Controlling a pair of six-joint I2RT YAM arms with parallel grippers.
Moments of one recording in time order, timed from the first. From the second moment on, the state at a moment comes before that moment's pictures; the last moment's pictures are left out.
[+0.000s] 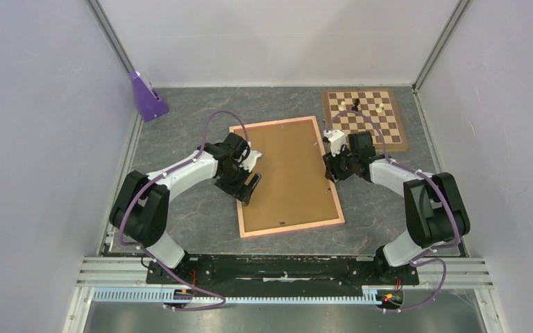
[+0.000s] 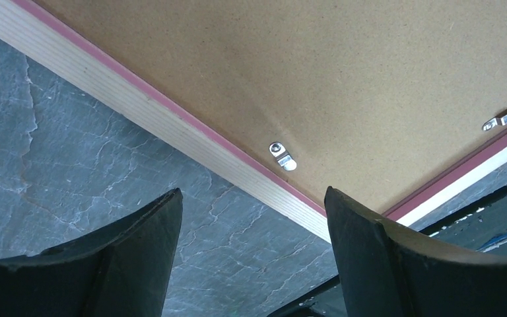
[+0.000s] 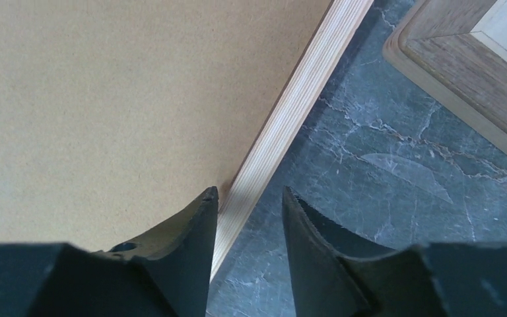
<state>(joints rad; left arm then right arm) -0.53 1.61 1.04 -0.75 0.18 0.06 0.22 1.57 0.78 -0.12 -0.34 -0.30</state>
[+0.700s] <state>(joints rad) -0.53 1.61 1.03 -0.73 0.17 0.06 0.22 1.60 0.80 -0.11 -0.34 -0.22</state>
